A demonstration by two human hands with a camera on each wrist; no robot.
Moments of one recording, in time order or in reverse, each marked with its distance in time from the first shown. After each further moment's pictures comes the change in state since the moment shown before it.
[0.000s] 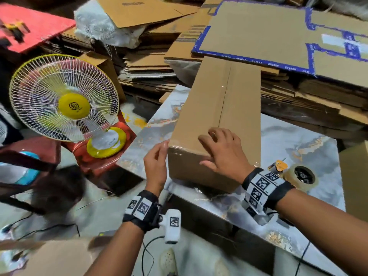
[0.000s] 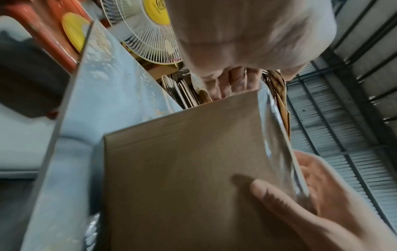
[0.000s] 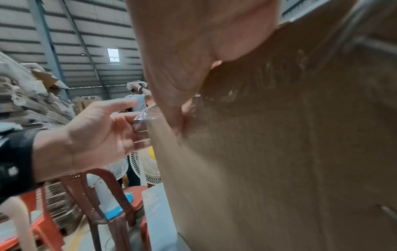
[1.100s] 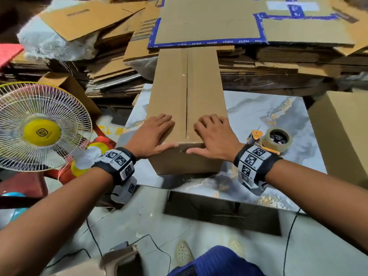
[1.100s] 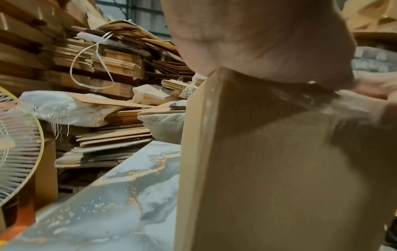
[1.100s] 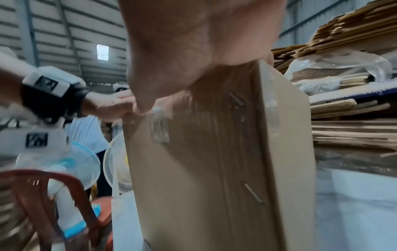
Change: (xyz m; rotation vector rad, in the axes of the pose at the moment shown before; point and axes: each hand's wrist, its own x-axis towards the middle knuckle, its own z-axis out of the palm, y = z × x) left_hand 0.080 0.045 0.042 1.228 -1.084 0.804; right_hand -0.035 0.034 0.003 -0.101 0.086 0.105
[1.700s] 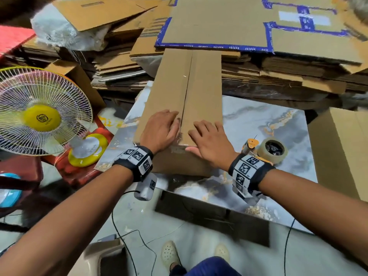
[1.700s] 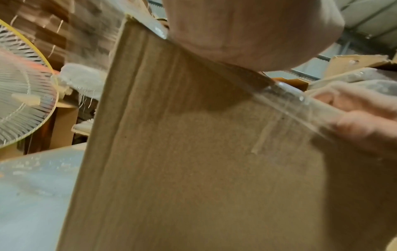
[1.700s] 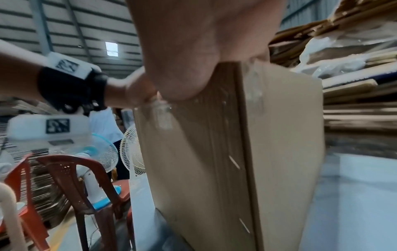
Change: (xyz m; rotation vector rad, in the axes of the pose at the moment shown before) left_hand 0.039 0.061 0.007 -0.139 0.304 -0.348; right_hand -0.010 0.014 0.008 -0.002 -0.021 -0.105
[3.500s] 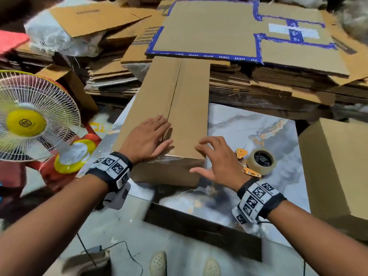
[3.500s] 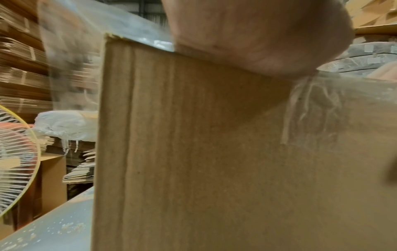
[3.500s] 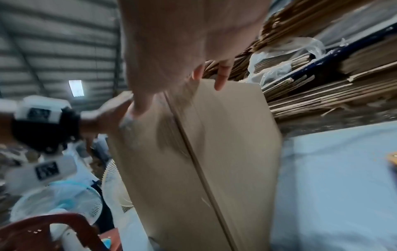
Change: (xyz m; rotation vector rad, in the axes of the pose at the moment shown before) left_hand 0.010 -0.001 0.003 0.334 -0.147 0.298; right_hand -0.057 0.048 0.015 0.336 0.294 0.011
